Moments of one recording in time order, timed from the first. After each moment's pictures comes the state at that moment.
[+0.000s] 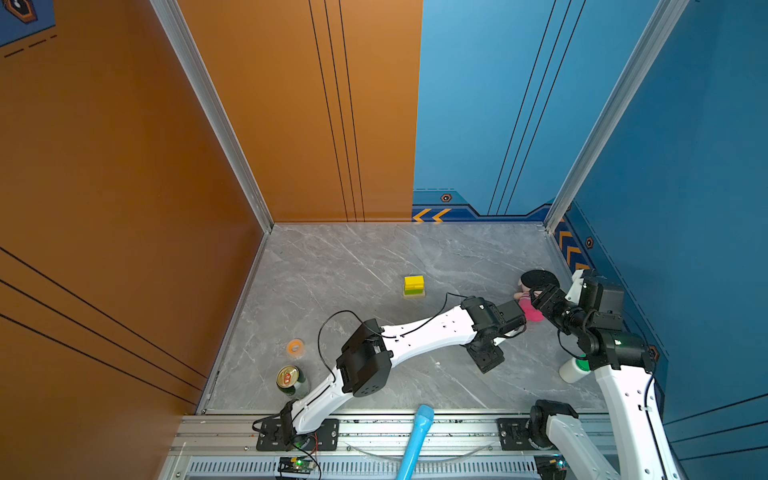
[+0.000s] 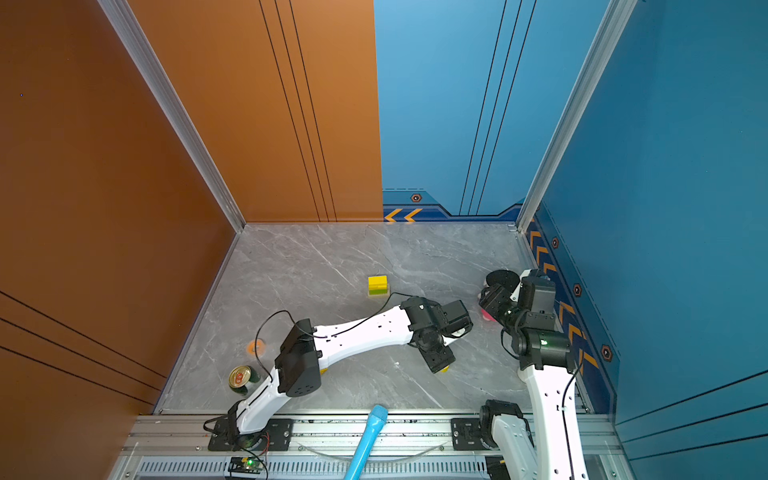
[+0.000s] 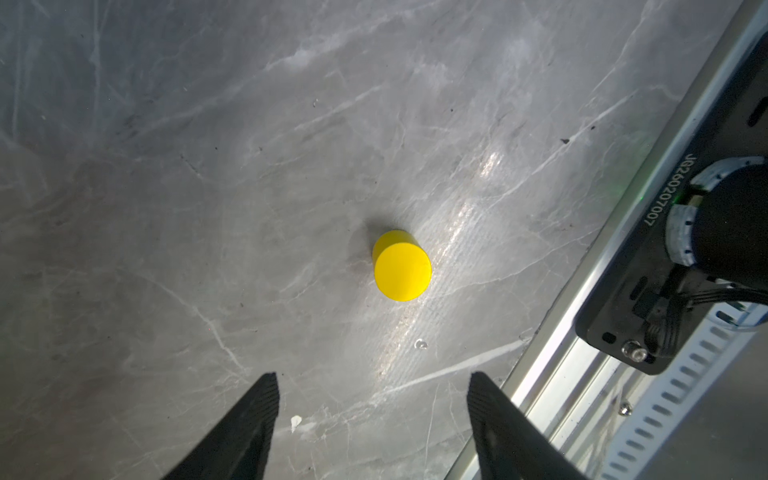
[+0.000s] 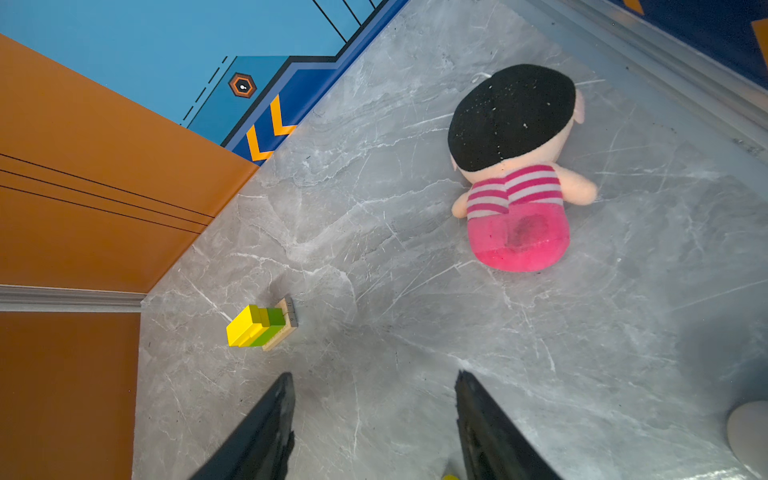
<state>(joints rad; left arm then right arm) -1.22 2.30 2.17 -1.17 0.00 -0.13 -0.15 0.79 0.92 -0.80 -0.20 0.62</state>
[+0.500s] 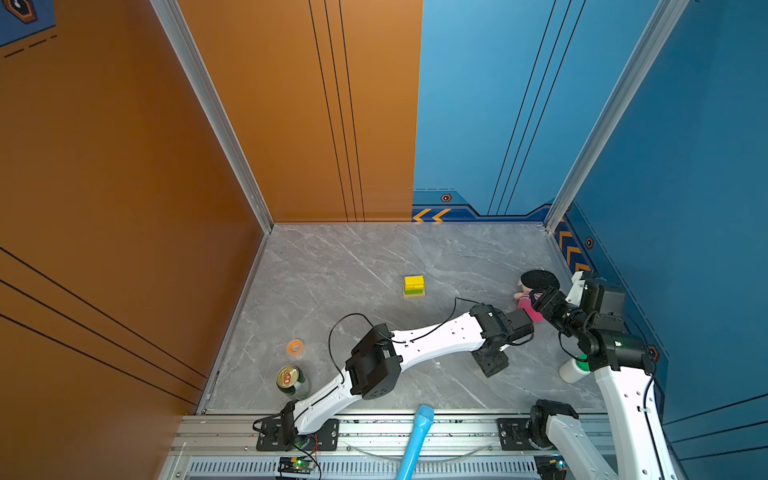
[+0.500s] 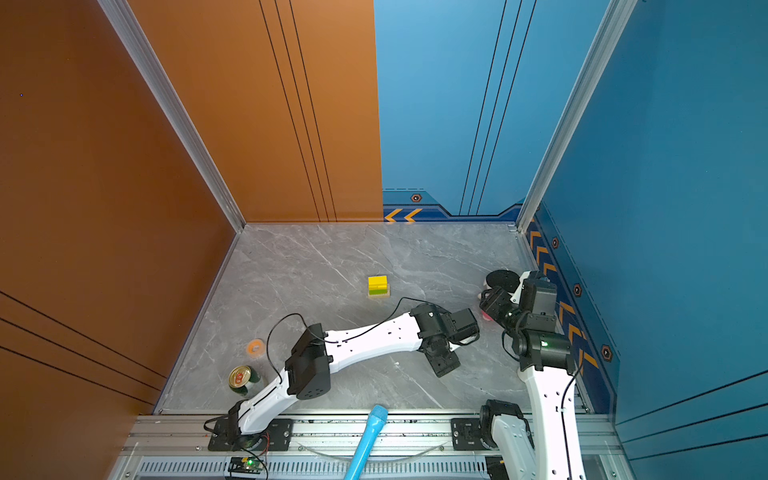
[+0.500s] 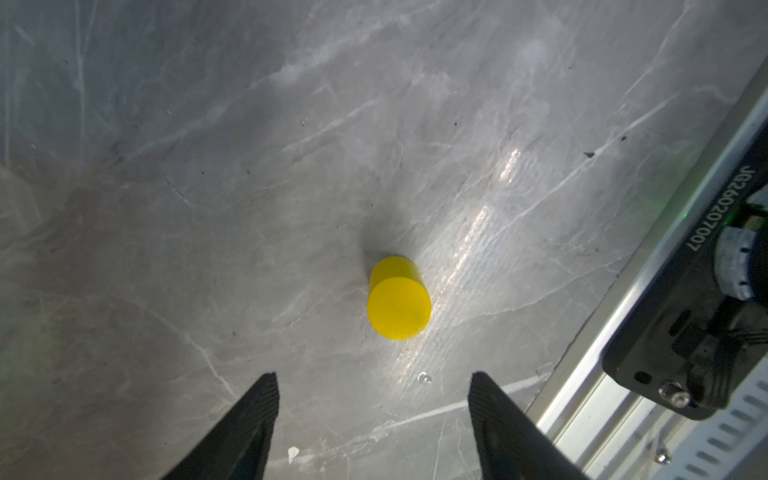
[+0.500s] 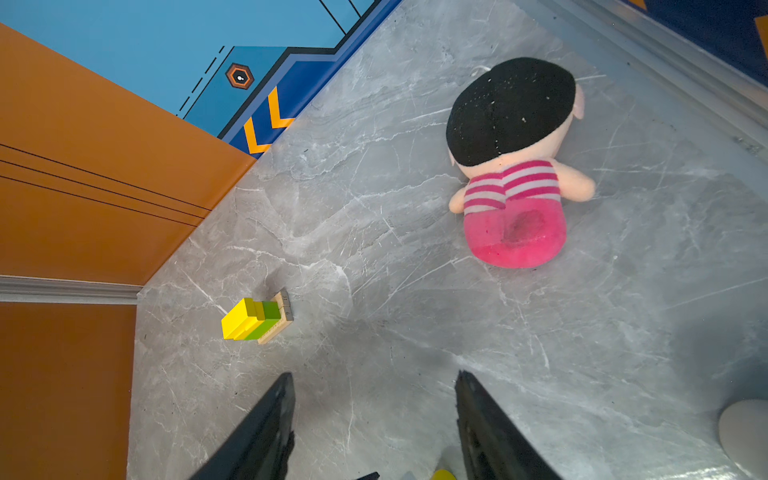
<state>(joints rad) -1.24 2.38 2.25 -1.18 -0.05 -0.13 -0.17 0.78 0.91 -0.81 -0.22 0.59</state>
